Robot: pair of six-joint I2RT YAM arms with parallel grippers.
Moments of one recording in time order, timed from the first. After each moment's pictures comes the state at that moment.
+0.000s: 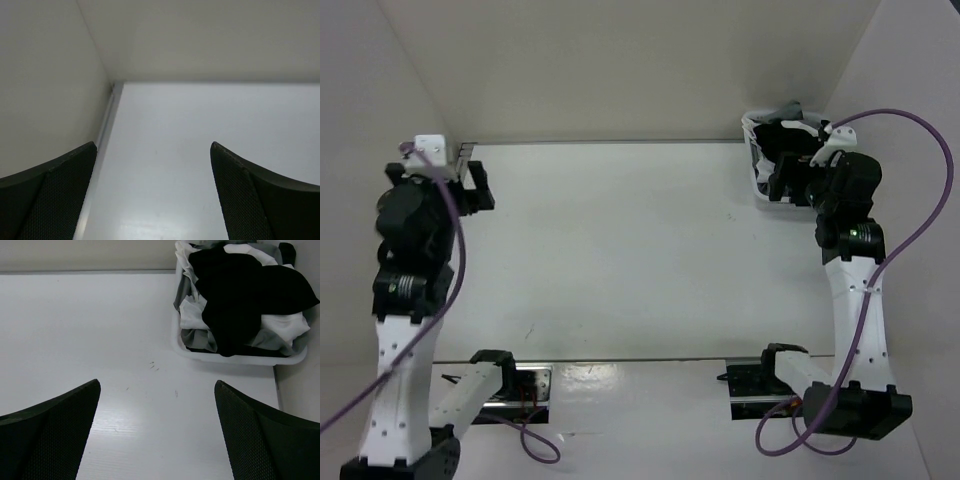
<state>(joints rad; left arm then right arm) -0.02 0.76 1.27 -0.43 -0.17 0.09 -0.14 1.01 1.21 -0.50 -0.19 -0.01</state>
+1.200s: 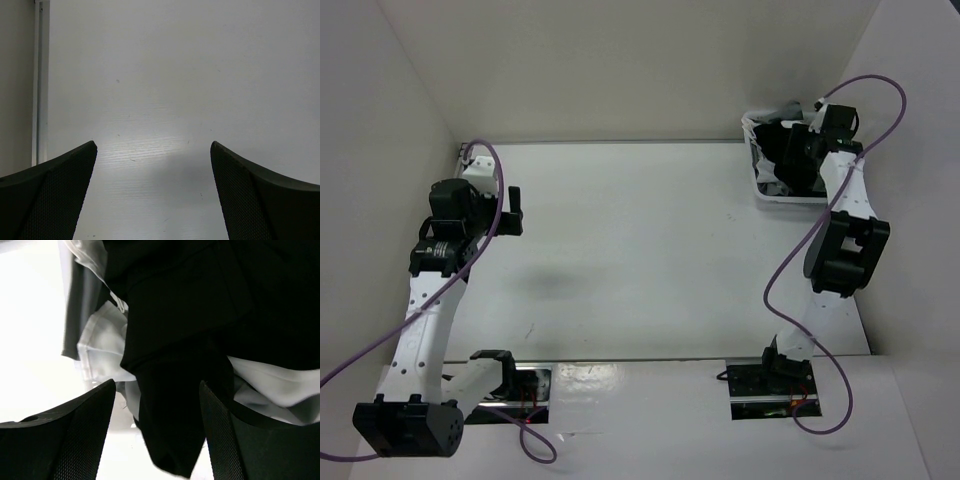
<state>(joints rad) 0.03 0.98 1.05 -0.56 0.04 0.07 -0.27 1.92 1.77 -0.54 -0.12 0.00</state>
